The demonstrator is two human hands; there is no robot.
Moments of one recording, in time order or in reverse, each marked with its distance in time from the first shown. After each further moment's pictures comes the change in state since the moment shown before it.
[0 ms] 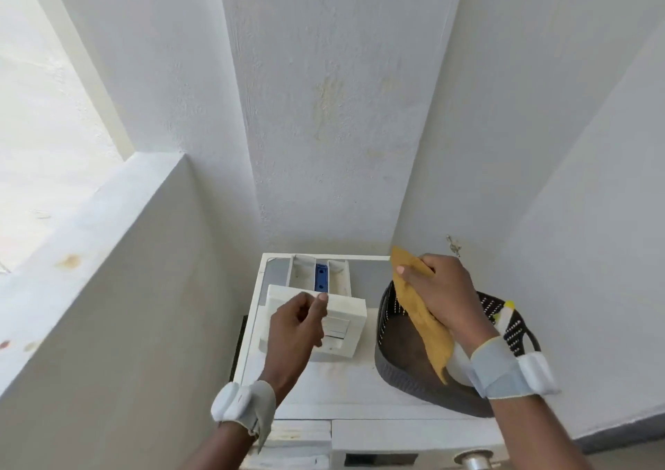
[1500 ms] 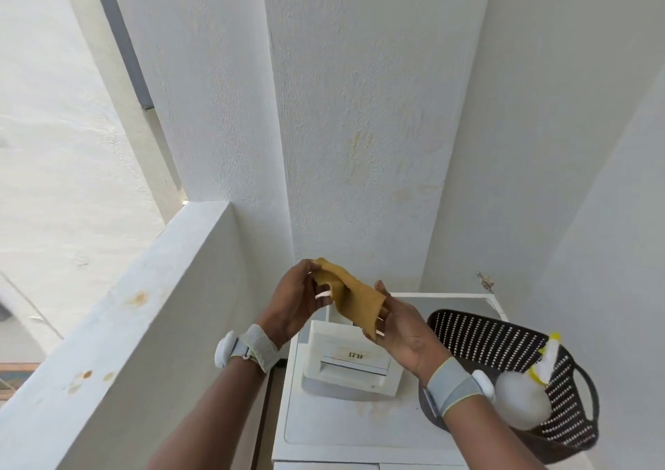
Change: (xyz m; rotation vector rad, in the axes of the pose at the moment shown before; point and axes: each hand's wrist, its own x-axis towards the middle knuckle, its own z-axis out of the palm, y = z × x) left_hand 0.098 0.059 -0.082 -0.558 -0.289 -0.215; right_hand -0.001 -0.042 0.117 1.091 -0.388 0.435
